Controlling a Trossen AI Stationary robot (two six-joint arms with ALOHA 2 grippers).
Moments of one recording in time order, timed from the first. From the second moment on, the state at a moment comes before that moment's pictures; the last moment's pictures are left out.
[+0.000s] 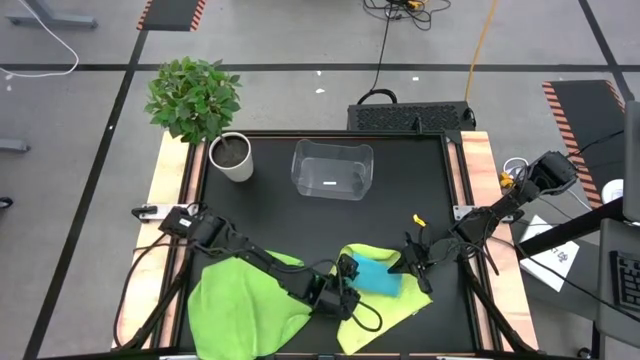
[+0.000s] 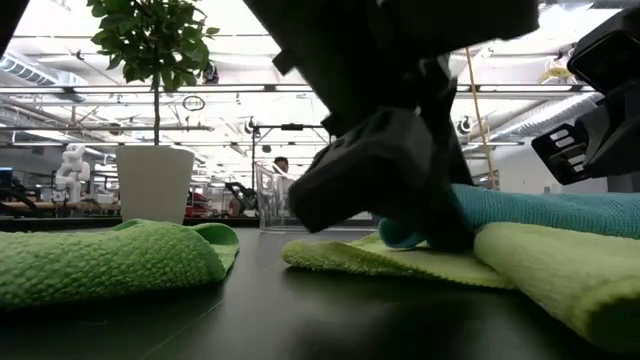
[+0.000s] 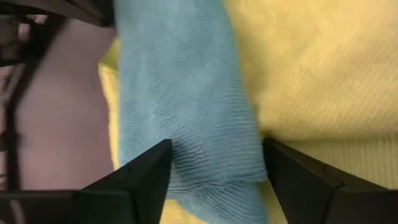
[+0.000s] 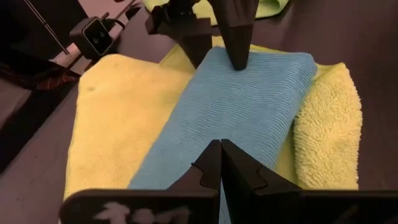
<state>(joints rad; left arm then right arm) -0.44 2.32 1.75 -0.39 -0.52 0.34 0.60 1.15 0.14 0.50 0.20 0.38</state>
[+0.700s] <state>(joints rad) -0.35 2.21 1.75 -0.49 -0.31 0.25 0.60 1.15 0.14 0.54 0.14 0.34</state>
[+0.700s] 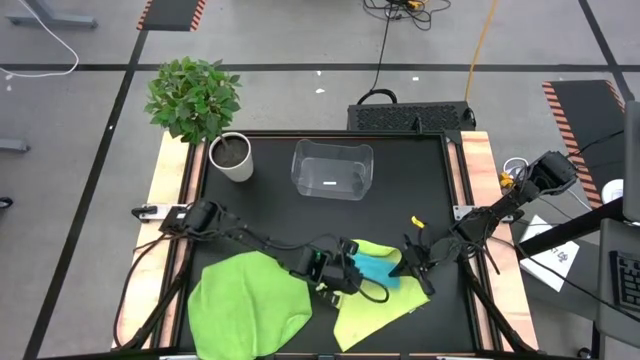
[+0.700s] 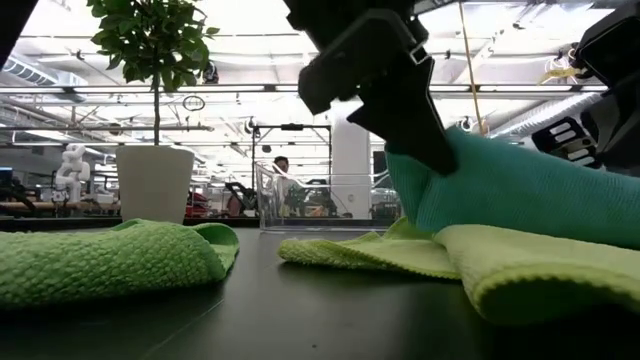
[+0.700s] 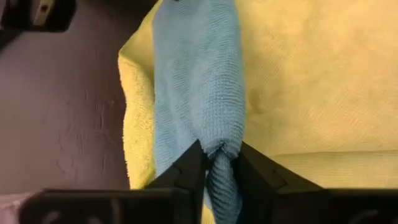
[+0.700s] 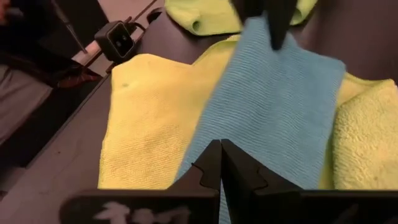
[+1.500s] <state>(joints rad) -0.31 2.21 1.76 -0.45 -0.42 0.21 0.63 1.23 0.26 0.45 0.18 0.53</state>
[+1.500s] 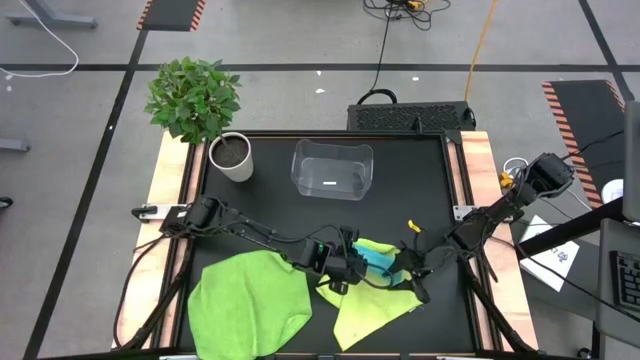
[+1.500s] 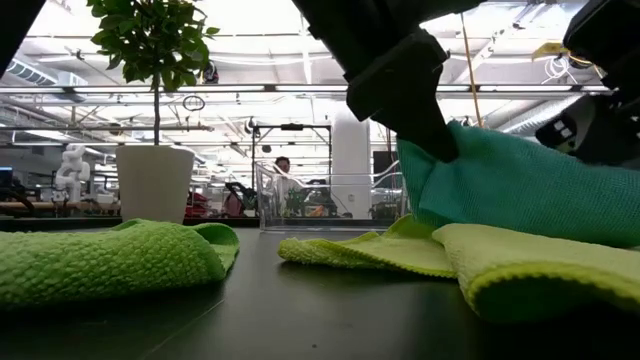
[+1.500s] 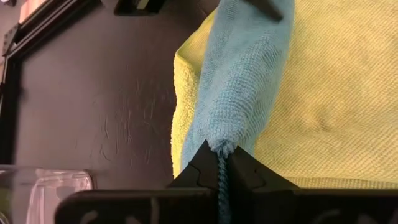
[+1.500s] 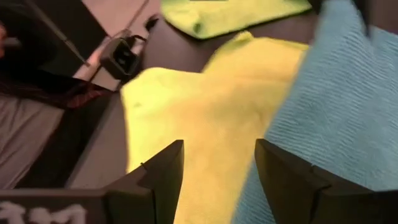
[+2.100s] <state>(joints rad) -0.31 2.13 1.76 -0.49 -0.39 0.15 0.60 1.23 0.51 0.03 0.32 0.46</state>
